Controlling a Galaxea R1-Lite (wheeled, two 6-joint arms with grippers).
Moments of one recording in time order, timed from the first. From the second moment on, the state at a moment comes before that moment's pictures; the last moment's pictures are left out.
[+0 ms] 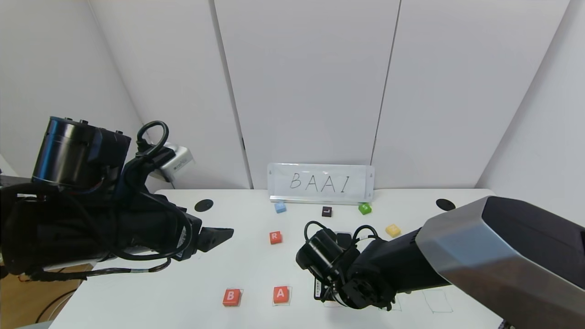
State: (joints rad) left arm -0.39 1.45 -0.94 0.13 0.05 0.06; right arm 0.82 2.34 -1.38 0.17 -0.35 0.82
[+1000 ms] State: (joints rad) left arm -0.39 1.45 -0.94 0.13 0.05 0.06; right arm 0.78 2.24 -1.36 0.18 -0.34 0.76
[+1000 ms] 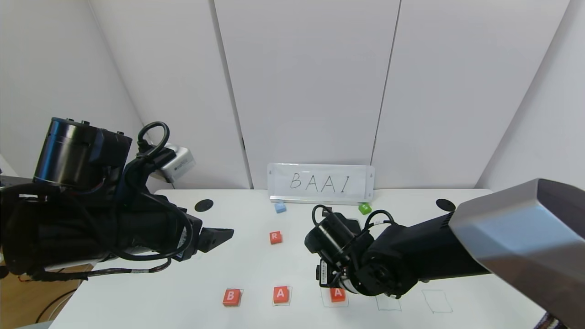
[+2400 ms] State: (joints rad) left arm -0.39 1.45 -0.92 0.13 0.05 0.09; right arm 0.39 2.08 -1.20 0.20 0.04 -0.08
